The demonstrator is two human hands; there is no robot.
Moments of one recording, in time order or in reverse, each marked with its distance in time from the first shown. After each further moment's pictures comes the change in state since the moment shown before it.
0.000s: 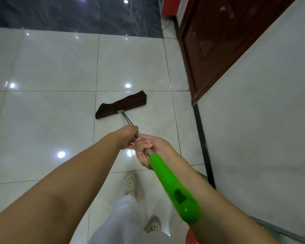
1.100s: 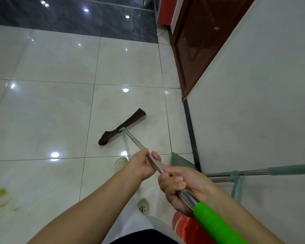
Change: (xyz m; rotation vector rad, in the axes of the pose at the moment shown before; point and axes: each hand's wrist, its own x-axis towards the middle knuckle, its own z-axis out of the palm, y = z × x) left_hand -0.136 -0.211 0.152 -1.154 -0.315 -0.267; right_hand -0.213 0.135 -0.193 -0.163 0.041 0.017
